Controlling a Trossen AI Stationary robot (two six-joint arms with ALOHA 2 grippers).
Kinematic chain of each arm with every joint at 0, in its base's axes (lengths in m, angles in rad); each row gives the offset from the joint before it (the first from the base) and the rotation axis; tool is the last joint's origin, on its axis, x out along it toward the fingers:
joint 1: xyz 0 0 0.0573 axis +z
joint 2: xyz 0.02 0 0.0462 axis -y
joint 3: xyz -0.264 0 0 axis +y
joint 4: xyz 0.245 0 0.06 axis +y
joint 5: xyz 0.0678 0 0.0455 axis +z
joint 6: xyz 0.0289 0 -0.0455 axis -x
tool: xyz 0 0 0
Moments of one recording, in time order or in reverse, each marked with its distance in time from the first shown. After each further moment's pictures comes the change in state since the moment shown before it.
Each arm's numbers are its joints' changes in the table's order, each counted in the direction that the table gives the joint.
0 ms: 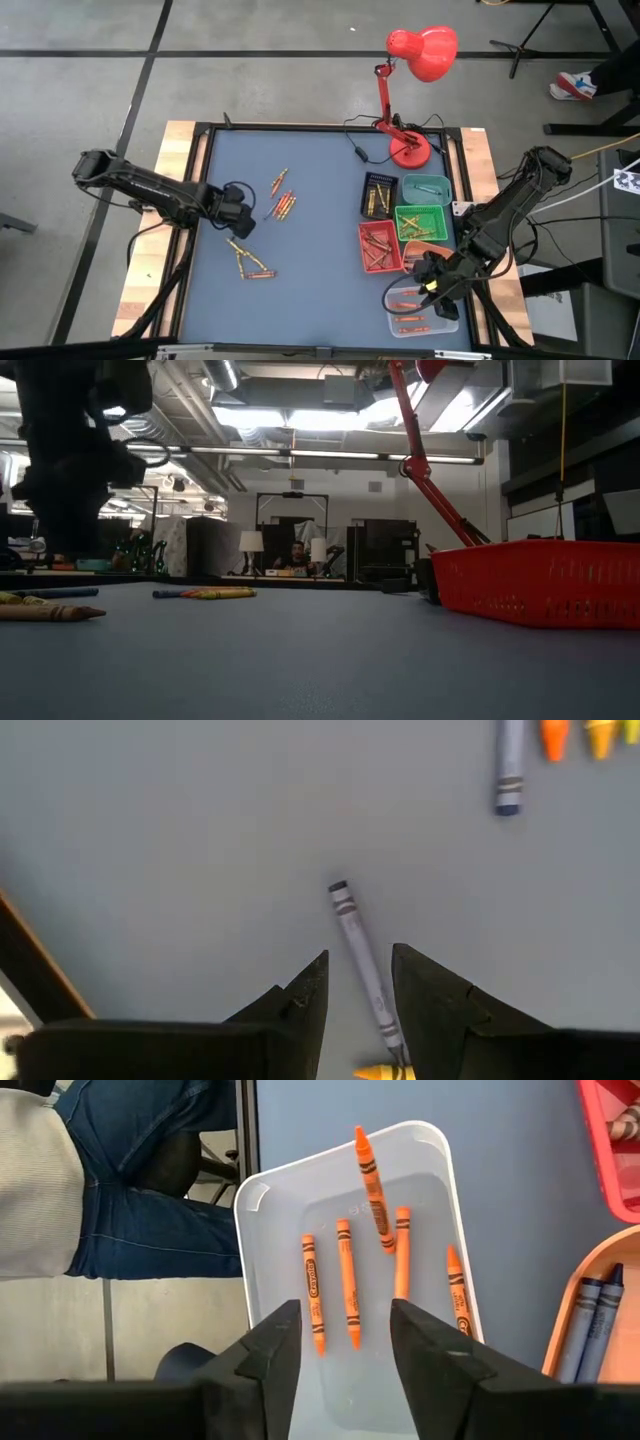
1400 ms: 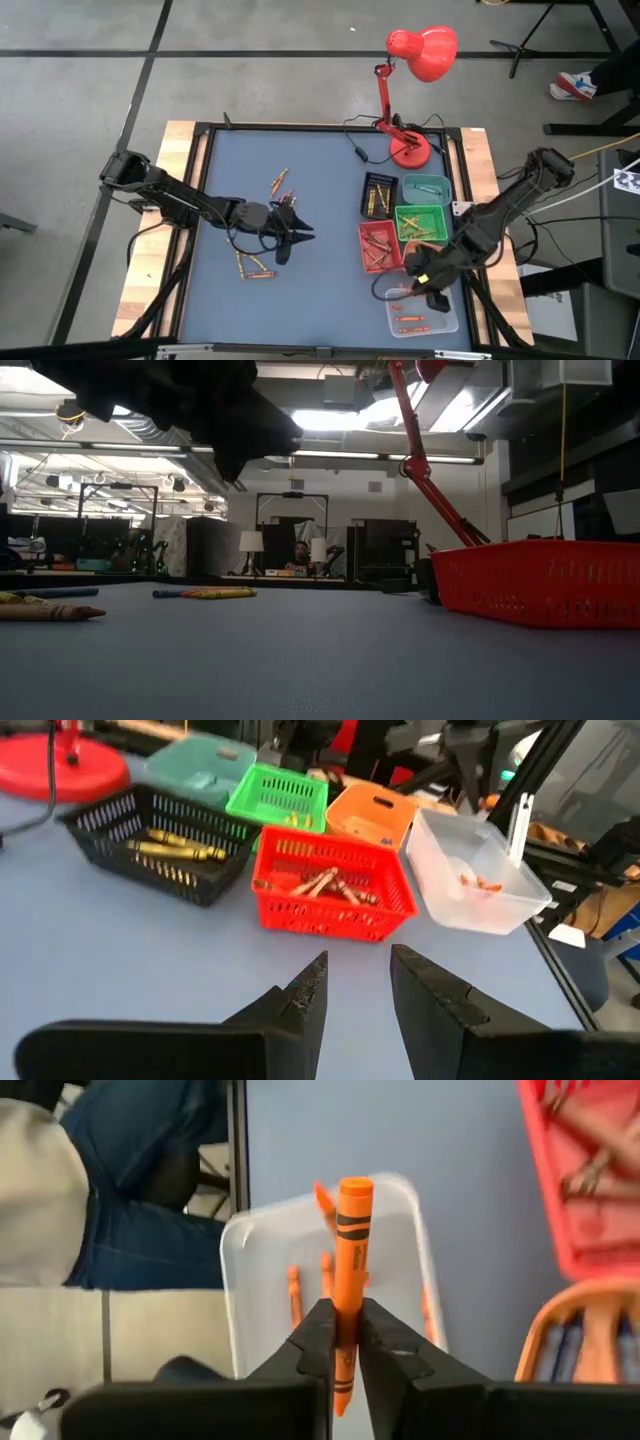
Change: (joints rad) left arm -0.050 -0.340 -0.015 -1.455 -0.034 -0.834; right arm -0.102 0.000 0.000 -0.010 0.045 0.095
